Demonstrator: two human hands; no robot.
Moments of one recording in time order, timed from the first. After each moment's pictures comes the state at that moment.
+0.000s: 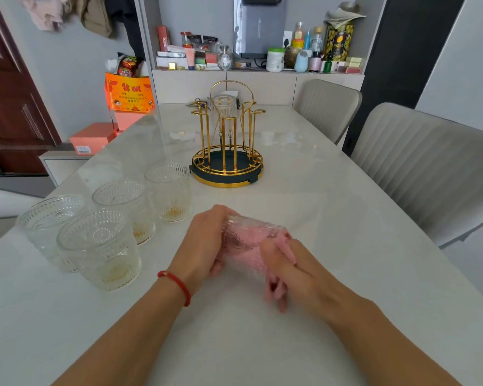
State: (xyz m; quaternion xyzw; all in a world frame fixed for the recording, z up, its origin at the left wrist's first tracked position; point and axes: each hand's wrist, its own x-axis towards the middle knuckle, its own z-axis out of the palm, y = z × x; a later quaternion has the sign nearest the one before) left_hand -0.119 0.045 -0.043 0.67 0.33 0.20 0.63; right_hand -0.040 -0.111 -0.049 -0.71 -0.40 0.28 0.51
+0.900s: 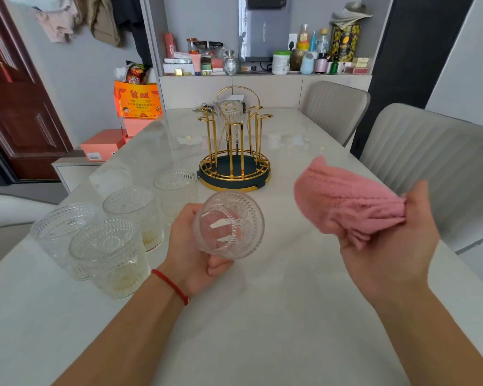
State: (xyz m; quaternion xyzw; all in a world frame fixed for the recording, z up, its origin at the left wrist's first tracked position) left_hand -0.130 0.075 -0.050 0.45 0.18 0.16 0.86; right_hand -0.006 -0.133 -0.003 -0.35 -0.12 0.22 0.90
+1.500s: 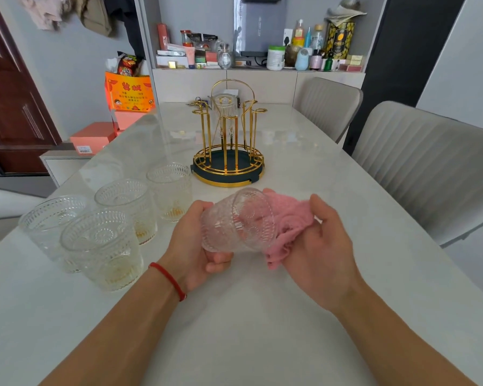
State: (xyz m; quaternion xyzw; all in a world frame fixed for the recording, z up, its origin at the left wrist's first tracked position) left_hand -0.121 0.072 -0.057 0.49 0.24 0.12 0.83; right_hand -0.029 -0.093 -0.039 -0.42 -0.28 0.40 0.76
